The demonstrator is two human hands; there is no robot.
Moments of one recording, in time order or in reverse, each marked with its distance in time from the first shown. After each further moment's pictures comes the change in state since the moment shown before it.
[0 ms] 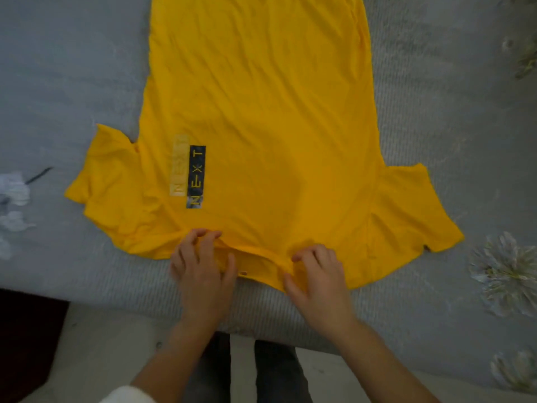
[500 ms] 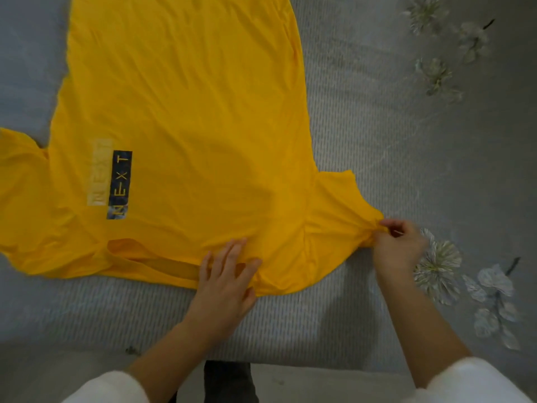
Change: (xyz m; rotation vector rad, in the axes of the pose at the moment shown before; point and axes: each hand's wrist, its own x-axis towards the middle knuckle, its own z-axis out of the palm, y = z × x) left_hand -0.025 0.067 0.064 0.238 -0.363 0.649; right_hand 0.039 0.166 -0.102 0.455 0.657 0.814
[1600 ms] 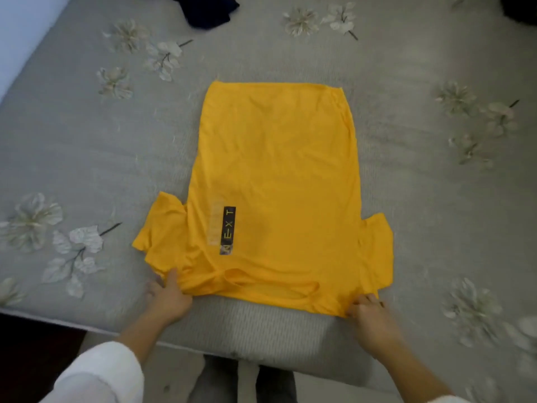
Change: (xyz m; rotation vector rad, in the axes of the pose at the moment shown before) left_hand -0.068 -0.208 -0.123 -0.416 -0.441 -1.019; right_hand -0.134 -0.044 0.016 -1.355 -0.885 -0.684
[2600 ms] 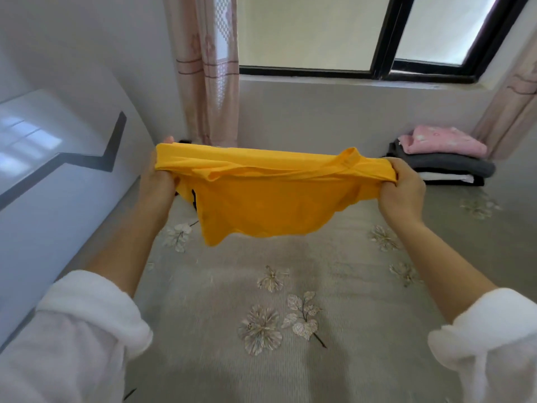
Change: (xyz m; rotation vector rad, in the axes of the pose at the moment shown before) left_hand -0.211 0.277 -0.411 -1.060 0.582 0.997; right_hand -0.109 0.066 -0.487 0.909 1.543 0.047
